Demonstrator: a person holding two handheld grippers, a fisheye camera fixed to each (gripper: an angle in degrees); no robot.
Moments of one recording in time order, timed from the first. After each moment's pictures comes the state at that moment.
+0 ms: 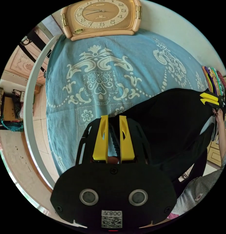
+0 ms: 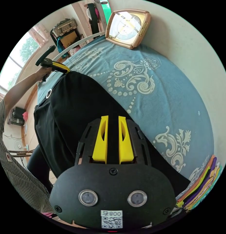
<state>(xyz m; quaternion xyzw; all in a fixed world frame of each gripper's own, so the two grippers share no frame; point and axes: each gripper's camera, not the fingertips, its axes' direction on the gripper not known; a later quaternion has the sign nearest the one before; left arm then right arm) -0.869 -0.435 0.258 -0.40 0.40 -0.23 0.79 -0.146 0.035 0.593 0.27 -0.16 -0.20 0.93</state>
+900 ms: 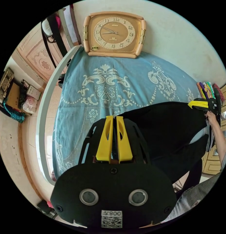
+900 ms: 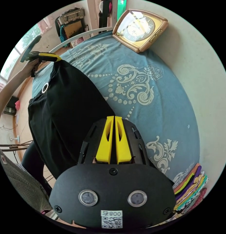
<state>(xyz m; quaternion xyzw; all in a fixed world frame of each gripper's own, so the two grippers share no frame) -0.920 -0.394 0.145 -0.34 0.36 -0.32 0.81 -0.230 0.067 0.521 0.26 -0.09 -0.23 0.93</state>
